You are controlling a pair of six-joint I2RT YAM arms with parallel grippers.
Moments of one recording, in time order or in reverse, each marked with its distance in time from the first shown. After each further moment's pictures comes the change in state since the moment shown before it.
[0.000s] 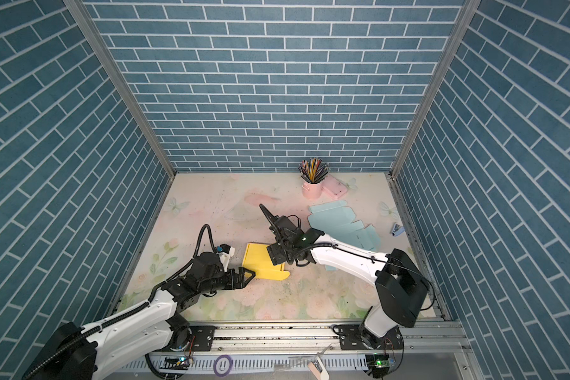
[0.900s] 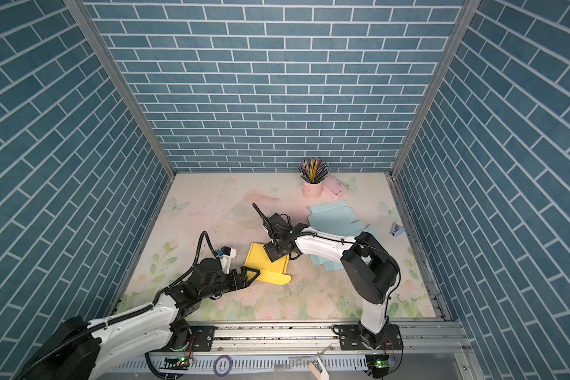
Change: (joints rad) left arm -0.074 -0.001 -0.072 0.235 -0.014 -0.222; right arm -0.015 0.226 0.063 0.072 -0.022 -0.111
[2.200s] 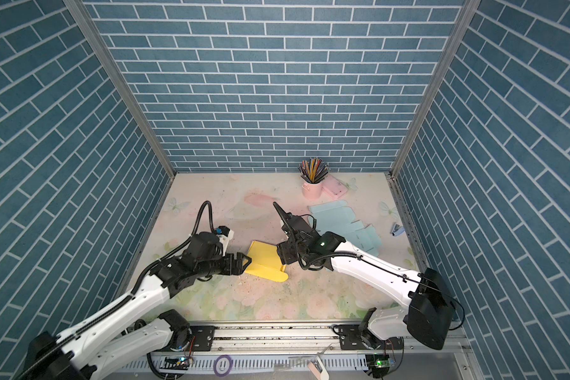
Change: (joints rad) left arm 0.096 0.058 0.496 -0.711 -0.117 0.418; right arm 0.029 -0.477 -0.184 -0.132 0.033 0.231
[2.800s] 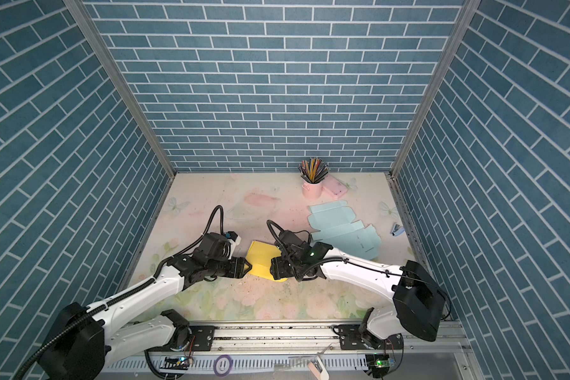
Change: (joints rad) left arm 0.025 0.126 -0.094 0.104 0.089 0.060; right arm 0.092 0.083 -0.084 0.070 -0.140 0.267
